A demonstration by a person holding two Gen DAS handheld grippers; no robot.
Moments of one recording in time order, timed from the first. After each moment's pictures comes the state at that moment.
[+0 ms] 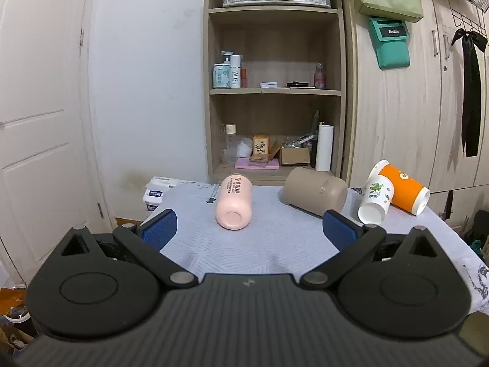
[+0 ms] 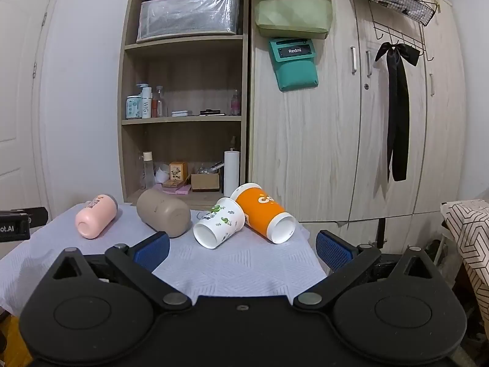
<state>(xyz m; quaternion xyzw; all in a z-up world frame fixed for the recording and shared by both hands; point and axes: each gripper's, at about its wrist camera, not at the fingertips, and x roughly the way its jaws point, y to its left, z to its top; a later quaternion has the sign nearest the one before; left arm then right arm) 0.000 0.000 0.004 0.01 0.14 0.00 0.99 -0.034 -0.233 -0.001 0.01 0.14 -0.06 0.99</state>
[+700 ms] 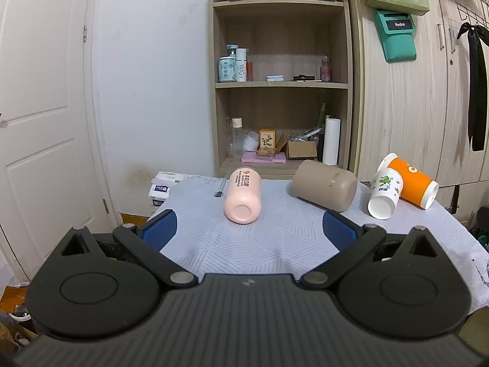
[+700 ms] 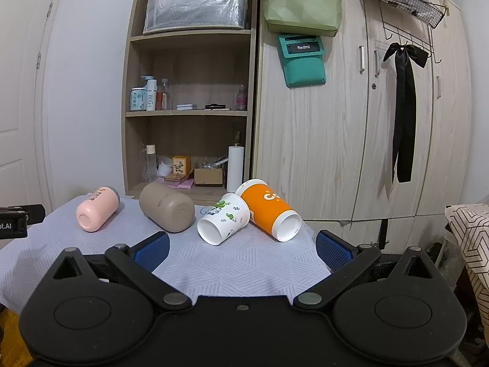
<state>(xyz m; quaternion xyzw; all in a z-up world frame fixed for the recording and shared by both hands) 0.010 0.008 -0.004 0.02 0.15 0.01 0.99 -0.027 -0.230 0.000 0.00 0.15 -0.05 0.99</state>
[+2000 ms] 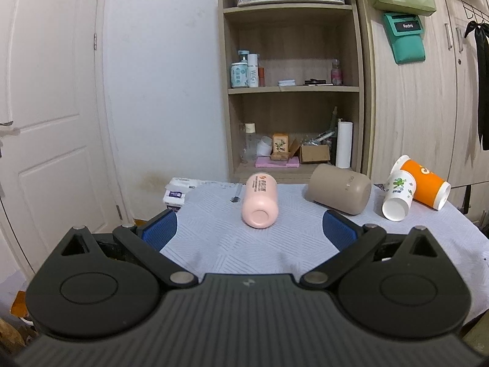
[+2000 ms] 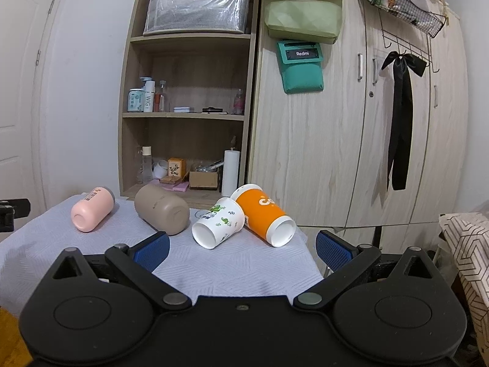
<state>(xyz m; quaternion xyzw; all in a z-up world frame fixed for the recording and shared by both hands) 0.004 0.015 -0.005 0.02 0.14 0.03 0.99 -0.029 -0.227 0.001 -0.02 0.14 -0.06 0.99</state>
